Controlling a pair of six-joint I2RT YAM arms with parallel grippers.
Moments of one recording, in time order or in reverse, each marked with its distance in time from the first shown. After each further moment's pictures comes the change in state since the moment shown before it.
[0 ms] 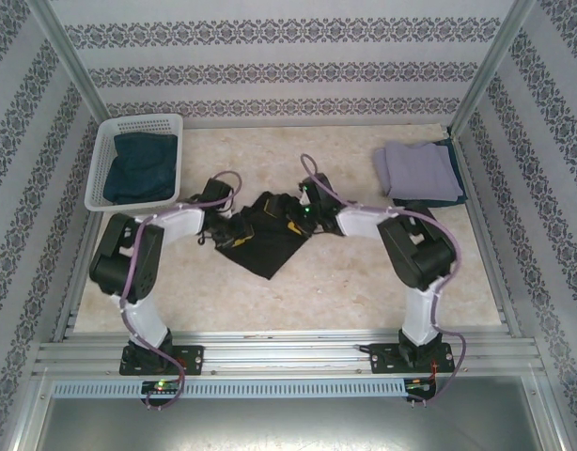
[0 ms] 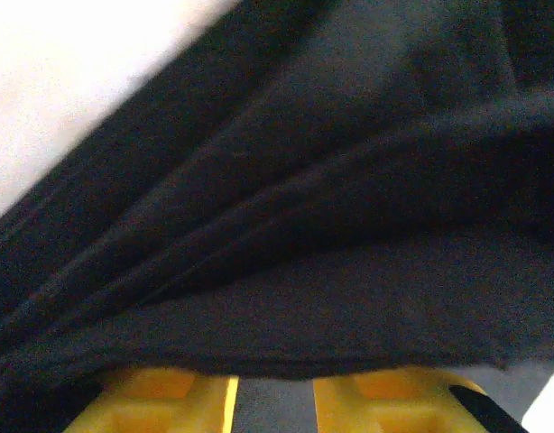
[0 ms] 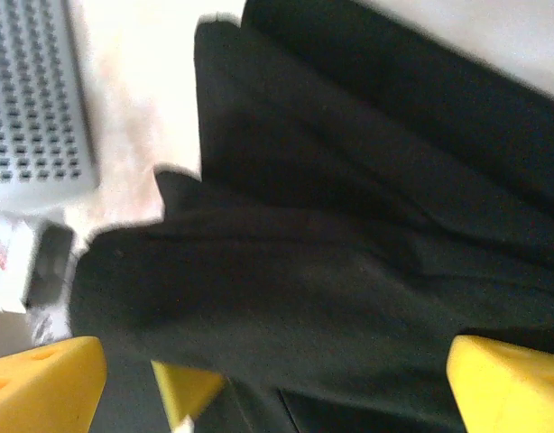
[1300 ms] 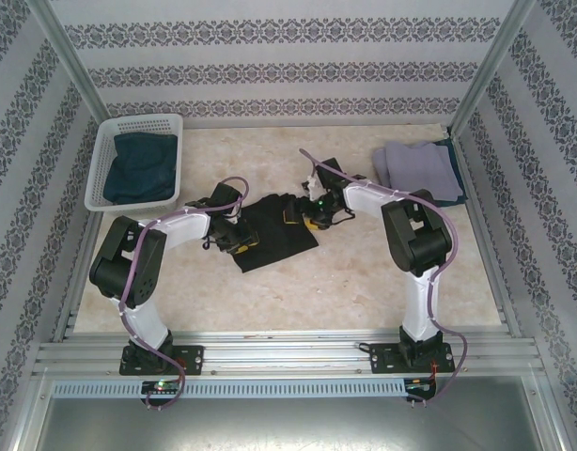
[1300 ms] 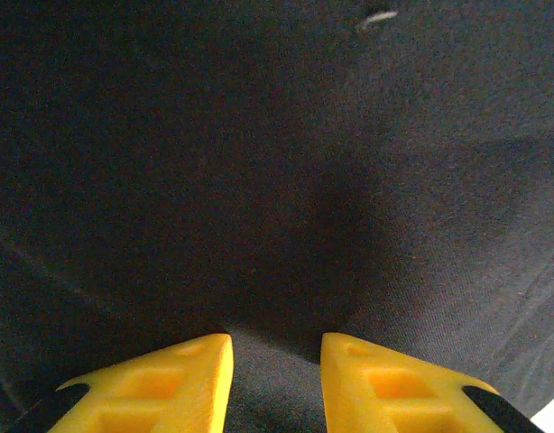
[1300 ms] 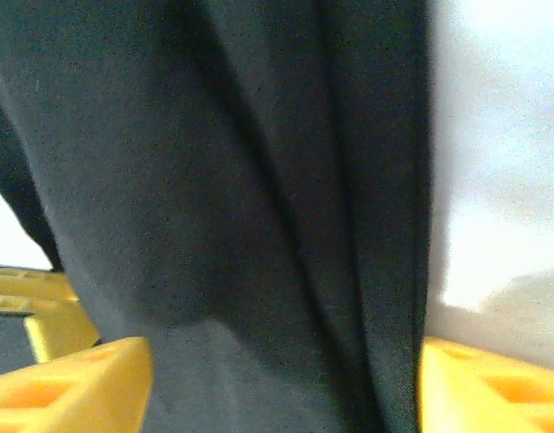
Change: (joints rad) left arm -0.073 -0.061 -0.079 -0.013 -0.022 -0.086; right arm -0.145 0.163 0.320 -0.586 -0.246 -0.568
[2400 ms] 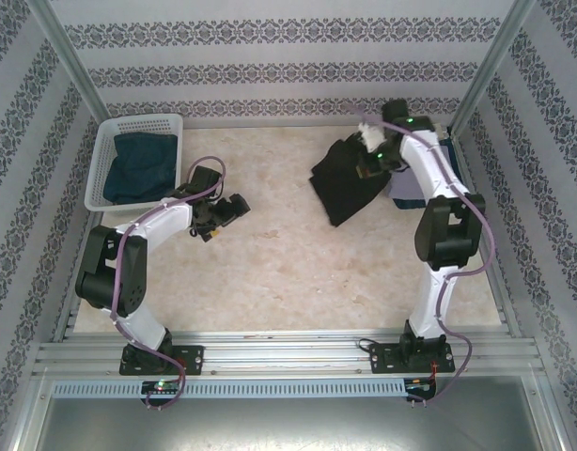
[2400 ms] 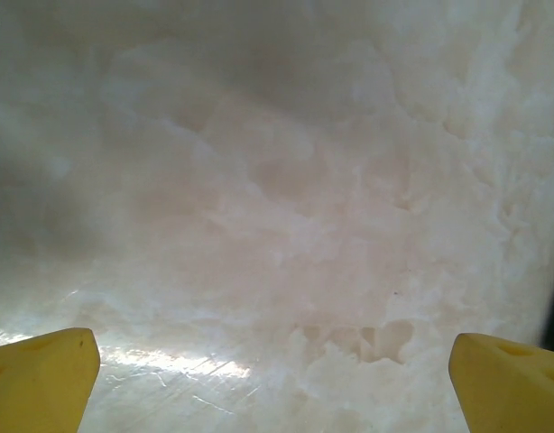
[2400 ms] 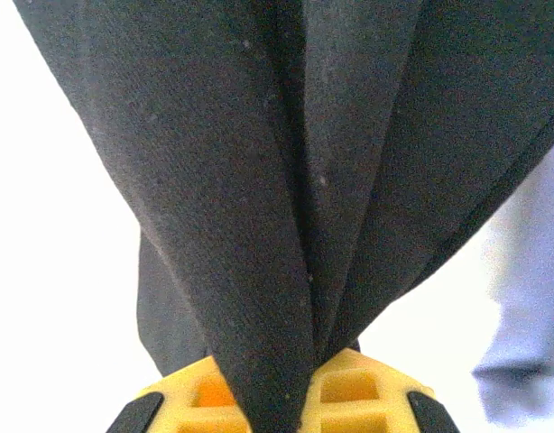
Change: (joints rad) left arm 0.113 -0.093 0.075 -0.049 -0.162 -0.063; right arm -0.359 -0.016 0.587 -0.644 0.359 -0.707
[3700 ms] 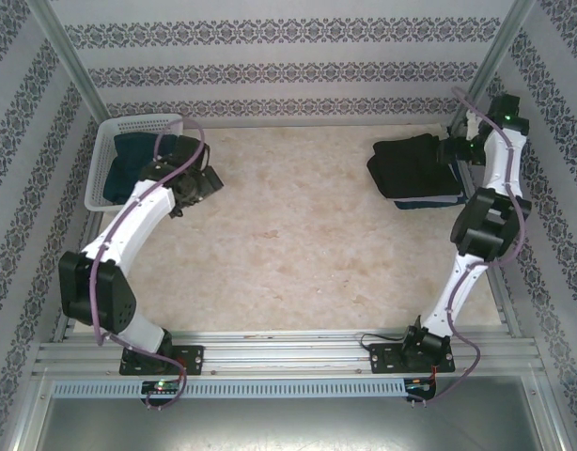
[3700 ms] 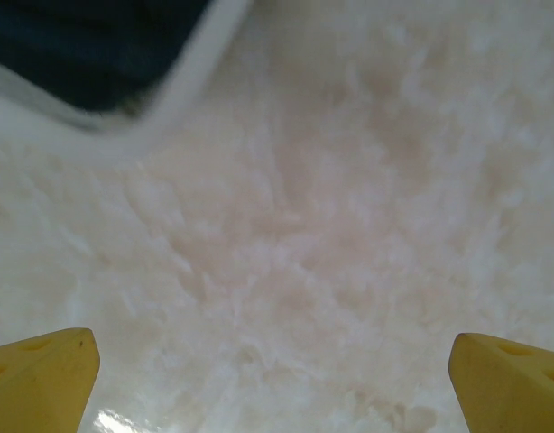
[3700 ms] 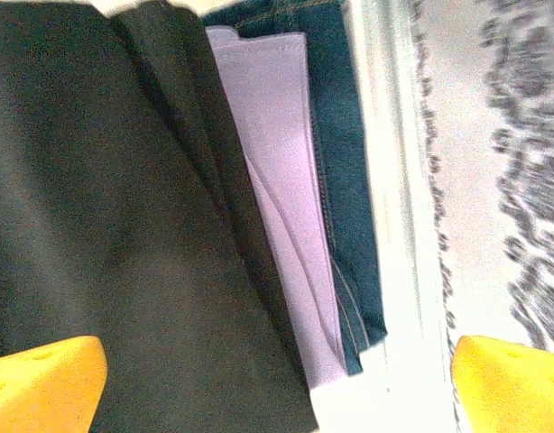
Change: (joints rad) left arm 0.033 -0.147 0.317 -0.406 -0.420 0.031; right arm -0.463 0.096 0.145 0.122 0.151 0.017
